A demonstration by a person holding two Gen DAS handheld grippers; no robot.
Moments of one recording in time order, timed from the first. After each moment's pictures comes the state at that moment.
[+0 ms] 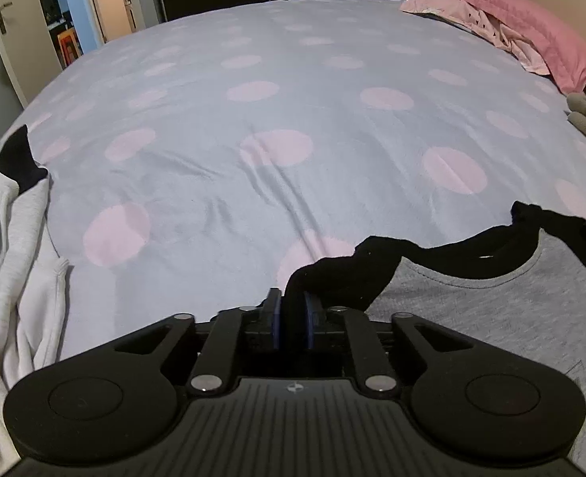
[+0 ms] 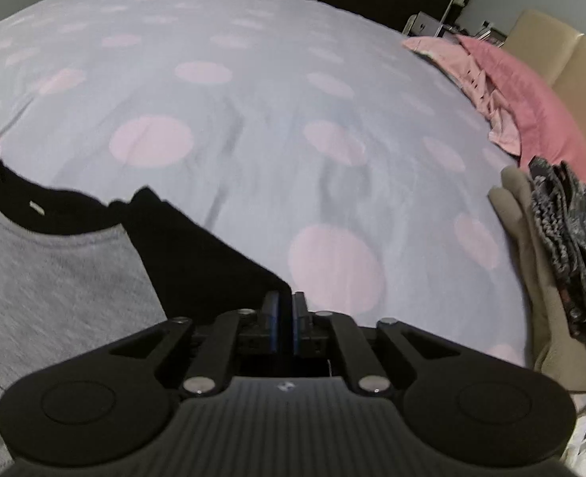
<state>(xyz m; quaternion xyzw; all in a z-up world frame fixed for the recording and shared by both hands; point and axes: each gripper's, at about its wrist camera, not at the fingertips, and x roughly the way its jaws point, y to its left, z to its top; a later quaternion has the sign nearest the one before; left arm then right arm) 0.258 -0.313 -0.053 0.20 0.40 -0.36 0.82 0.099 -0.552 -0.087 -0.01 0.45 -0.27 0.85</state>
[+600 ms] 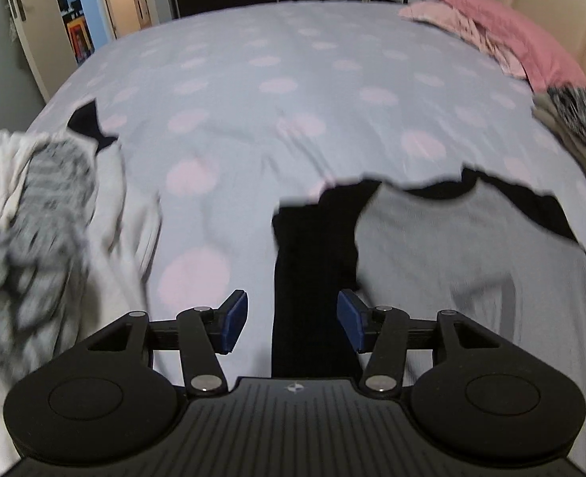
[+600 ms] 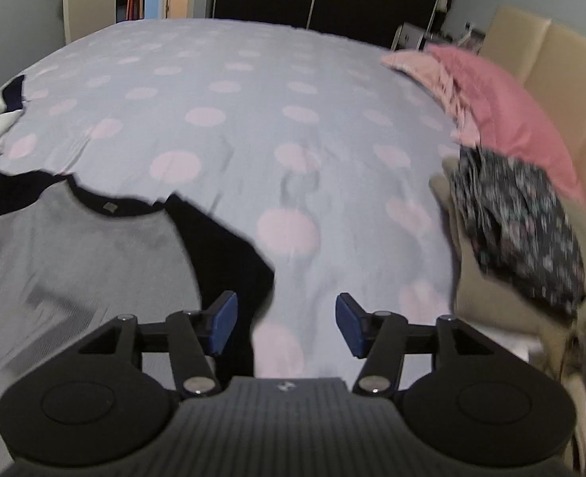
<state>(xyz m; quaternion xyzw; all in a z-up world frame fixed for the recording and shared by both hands) 0.192 -0.201 0.015 0.21 0.42 -0.35 0.81 -0.030 -0.523 0.007 0.04 0.42 -0.25 0.87</state>
